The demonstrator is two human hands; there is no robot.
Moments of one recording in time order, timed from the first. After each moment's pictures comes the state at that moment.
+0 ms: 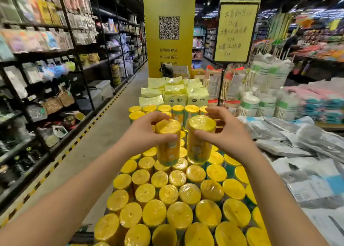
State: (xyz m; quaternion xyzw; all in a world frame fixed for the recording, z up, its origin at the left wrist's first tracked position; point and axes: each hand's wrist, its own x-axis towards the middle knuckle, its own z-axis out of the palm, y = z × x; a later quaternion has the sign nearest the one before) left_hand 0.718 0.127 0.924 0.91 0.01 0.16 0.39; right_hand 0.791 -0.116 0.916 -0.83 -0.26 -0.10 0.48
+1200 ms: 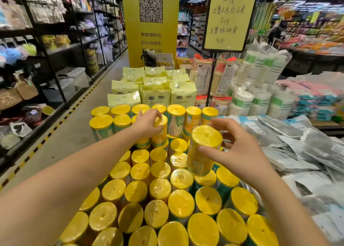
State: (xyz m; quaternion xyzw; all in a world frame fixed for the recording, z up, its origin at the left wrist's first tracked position) left_hand 1.019 0.168 0.812 0.98 0.01 0.07 0.17; right_hand 0.899 -0.137 0.875 -0.85 -0.23 -0.08 0.48
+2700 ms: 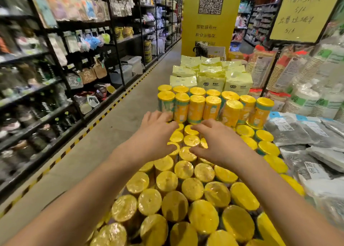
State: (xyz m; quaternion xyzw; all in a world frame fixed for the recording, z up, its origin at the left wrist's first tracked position) left_hand 0.720 0.174 0.863 1.00 0.05 0.07 -0.04; right_hand 0.810 -0.008 0.866 -0.90 -0.42 -0.04 0.05
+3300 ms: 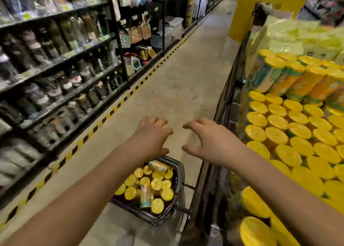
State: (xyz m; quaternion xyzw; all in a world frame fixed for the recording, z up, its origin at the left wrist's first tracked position) left_hand 0.464 0.433 0.751 0.98 0.15 -0.08 0.00; right_hand 0.576 0.273 0.785 -0.84 -0.53 0.08 0.05
